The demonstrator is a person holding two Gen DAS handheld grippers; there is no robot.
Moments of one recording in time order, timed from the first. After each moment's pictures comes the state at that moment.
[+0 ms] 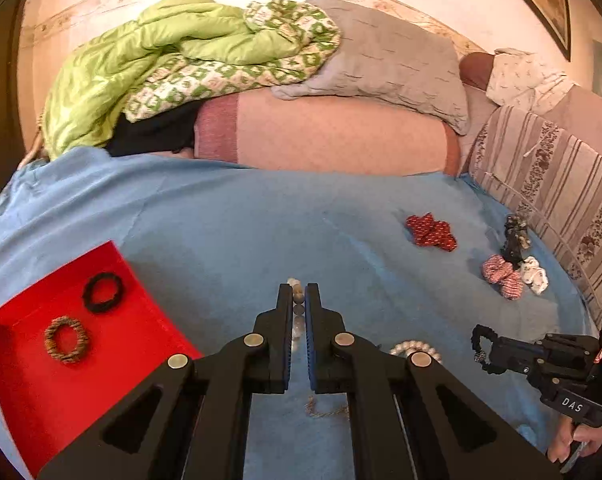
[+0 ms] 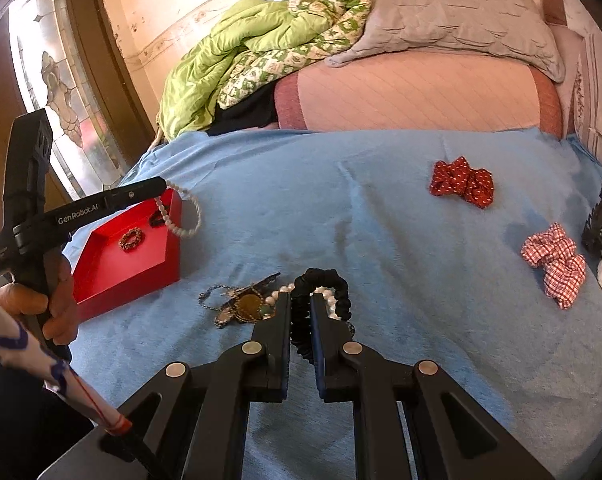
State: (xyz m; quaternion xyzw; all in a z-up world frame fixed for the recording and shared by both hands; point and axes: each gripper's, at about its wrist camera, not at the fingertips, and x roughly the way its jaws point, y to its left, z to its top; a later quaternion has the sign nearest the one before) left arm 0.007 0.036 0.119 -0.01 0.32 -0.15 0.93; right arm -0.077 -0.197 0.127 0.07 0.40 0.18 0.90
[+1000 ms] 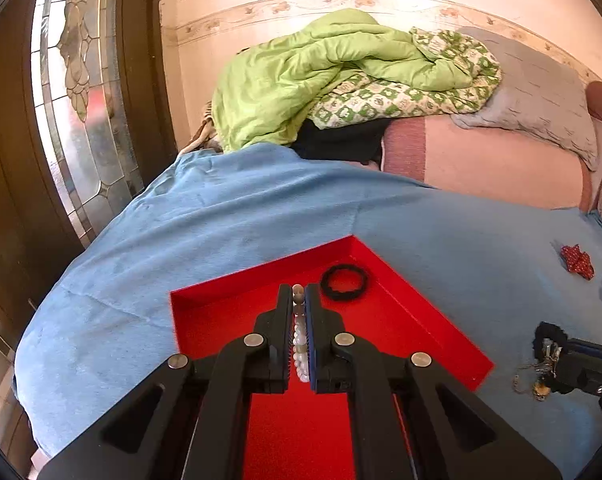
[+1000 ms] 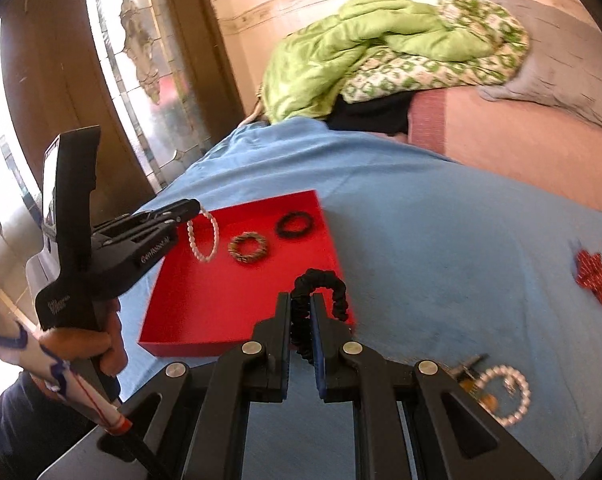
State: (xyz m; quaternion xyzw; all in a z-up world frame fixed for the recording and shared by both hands) left arm -0.029 0.200 0.124 0.00 0.29 0.10 0.95; right arm -0.054 0.009 0.173 0.01 0.39 0.31 0.87
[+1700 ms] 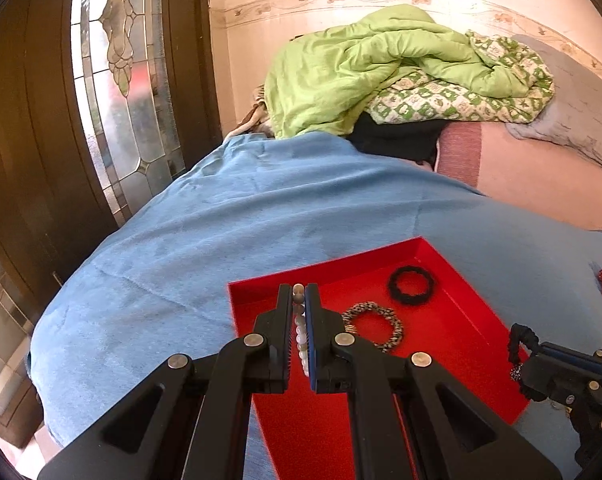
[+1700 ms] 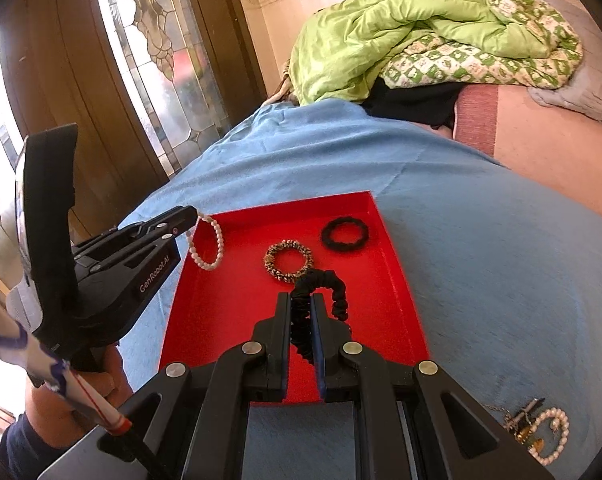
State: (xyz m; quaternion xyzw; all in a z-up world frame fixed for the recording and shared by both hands) left arm -0.023 0.248 0.115 -0.03 0.31 0.17 0.94; right arm -0.018 0.090 0.163 -0.02 0.41 0.33 0.85
